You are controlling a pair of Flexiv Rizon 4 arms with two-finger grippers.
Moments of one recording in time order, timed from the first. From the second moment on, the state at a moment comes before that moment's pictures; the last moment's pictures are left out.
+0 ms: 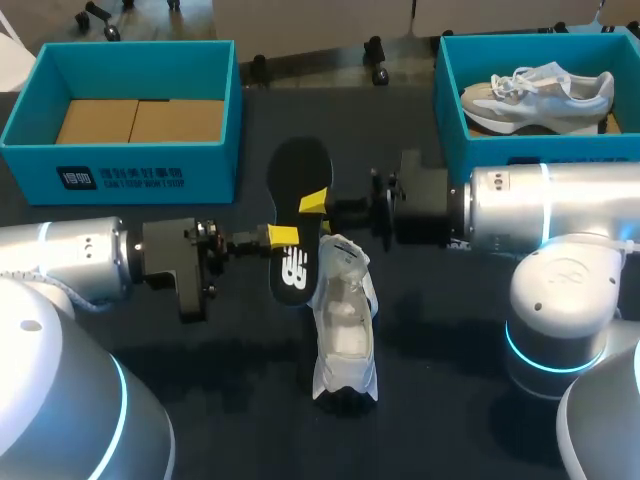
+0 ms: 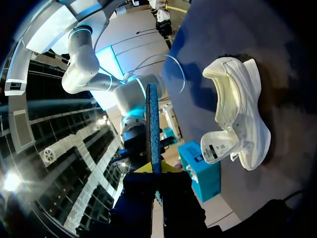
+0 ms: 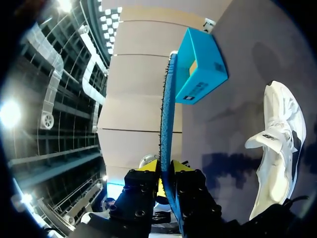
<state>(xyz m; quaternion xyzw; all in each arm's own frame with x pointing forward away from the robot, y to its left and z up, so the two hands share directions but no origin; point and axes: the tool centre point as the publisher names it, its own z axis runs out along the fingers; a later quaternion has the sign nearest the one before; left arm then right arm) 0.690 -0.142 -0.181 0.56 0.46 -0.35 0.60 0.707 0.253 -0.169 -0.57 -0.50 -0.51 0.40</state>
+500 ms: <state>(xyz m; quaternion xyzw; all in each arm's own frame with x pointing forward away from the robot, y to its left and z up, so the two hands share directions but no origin) 0.691 -0.142 -0.179 0.56 0.45 -0.35 0.60 0.712 0.253 -0.175 -0.57 -0.50 -0.51 0.41</state>
